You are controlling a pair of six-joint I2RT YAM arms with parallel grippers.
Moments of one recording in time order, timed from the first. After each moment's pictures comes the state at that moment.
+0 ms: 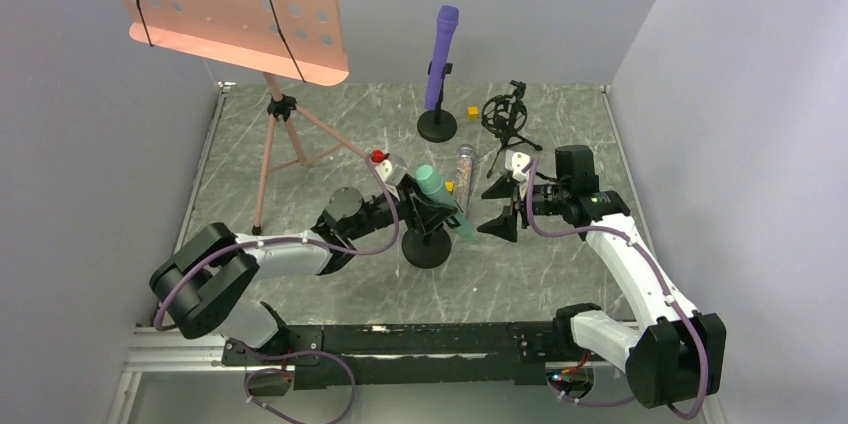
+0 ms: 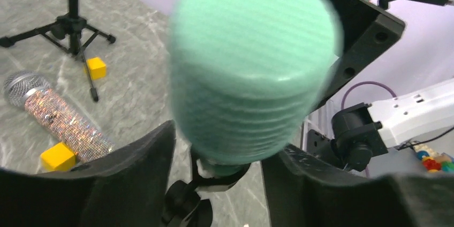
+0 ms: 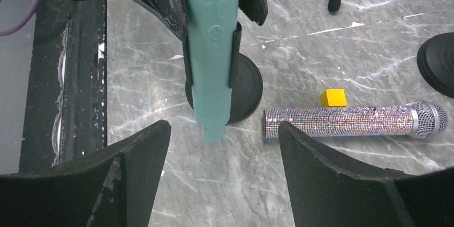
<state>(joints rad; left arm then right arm) -0.81 1.47 0.55 1.10 0.39 -0.45 0.17 1.06 0.80 -0.52 -1.09 -0.71</state>
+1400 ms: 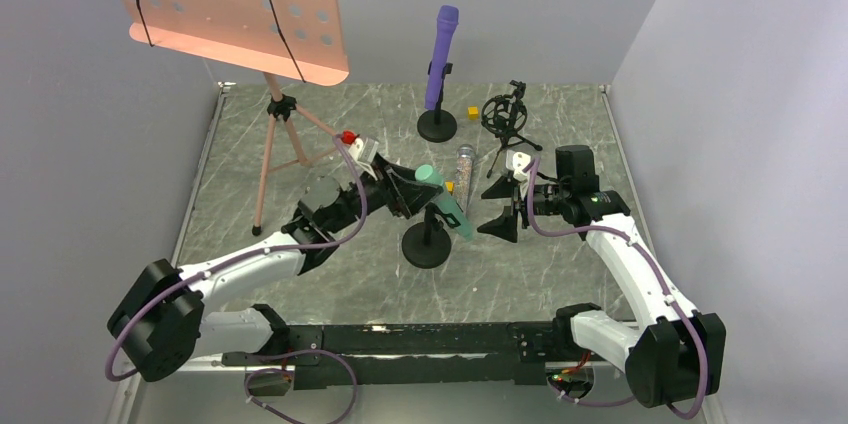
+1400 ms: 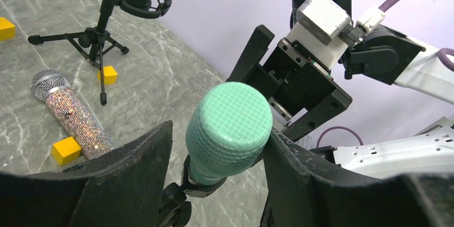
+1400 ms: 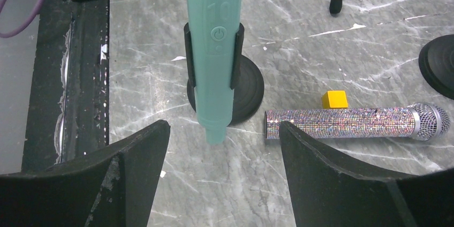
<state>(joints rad) -0.75 1.19 0.59 0.78 0.29 -0.61 0.17 1.06 0.80 -0.52 -1.10 -0.71</state>
